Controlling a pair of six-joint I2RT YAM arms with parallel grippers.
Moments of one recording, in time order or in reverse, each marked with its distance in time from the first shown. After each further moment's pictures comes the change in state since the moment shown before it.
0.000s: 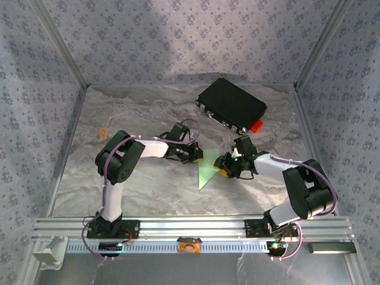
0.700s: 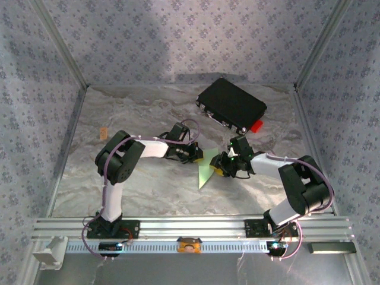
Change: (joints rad) left arm 0.000 0.000 -0.001 0.002 0.000 -0.010; right arm 0.034 0.042 0.007 0.095 -0.006 0.050
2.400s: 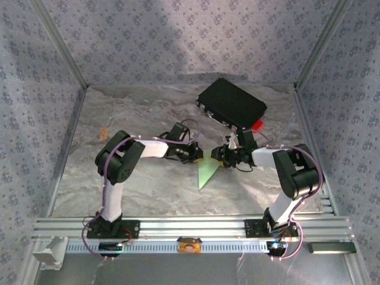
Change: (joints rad) left arm 0.000 0.000 0.000 0.002 0.001 -0.001; right arm -0.129 0.154 0.062 0.168 -0.233 -0.271
